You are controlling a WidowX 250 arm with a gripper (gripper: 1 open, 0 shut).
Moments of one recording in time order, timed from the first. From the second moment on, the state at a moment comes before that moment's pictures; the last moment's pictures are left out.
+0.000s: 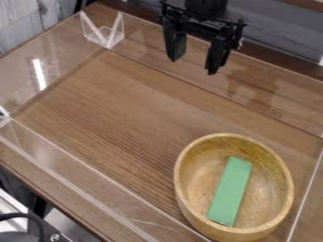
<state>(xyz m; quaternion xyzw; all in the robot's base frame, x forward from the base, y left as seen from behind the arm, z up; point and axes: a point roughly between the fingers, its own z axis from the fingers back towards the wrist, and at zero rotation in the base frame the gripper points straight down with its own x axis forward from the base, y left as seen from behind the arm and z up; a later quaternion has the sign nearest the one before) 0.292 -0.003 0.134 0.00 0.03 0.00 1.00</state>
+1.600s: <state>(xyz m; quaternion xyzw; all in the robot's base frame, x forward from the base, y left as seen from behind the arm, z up) 0.209 -0.110 0.073 -0.02 0.02 -0.10 0.99</state>
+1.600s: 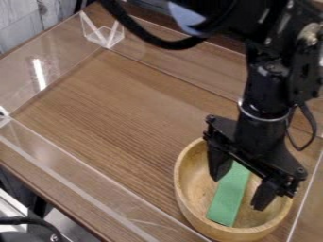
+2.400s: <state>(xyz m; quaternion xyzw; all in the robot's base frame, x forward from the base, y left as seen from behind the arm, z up) 0.218 -0.103 0.064 -0.03 0.01 -0.11 0.99</state>
